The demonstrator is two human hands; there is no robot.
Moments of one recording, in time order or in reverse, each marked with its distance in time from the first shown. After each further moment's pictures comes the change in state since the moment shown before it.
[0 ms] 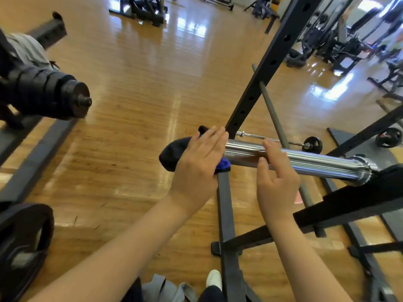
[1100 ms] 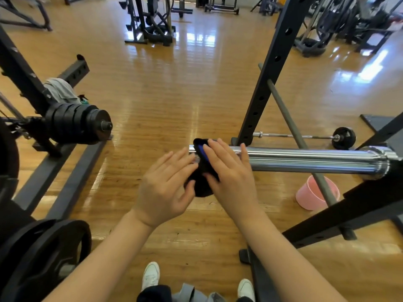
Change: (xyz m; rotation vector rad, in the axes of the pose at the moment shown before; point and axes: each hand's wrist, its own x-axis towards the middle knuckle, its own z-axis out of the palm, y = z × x) left_hand -0.012 -0.025 -0.035 0.290 -0.031 0.308; right_hand 0.001 -0.012 0.039 -0.285 -0.221 -0.404
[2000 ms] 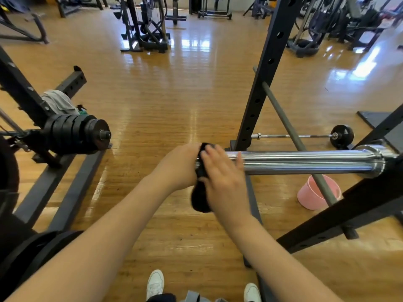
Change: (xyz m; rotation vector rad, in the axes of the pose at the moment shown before) left_hand 0.081 -0.006 0.016 -0.160 -0.765 -0.447; right_hand -0.003 -0.010 0.004 -0.003 0.030 0.120
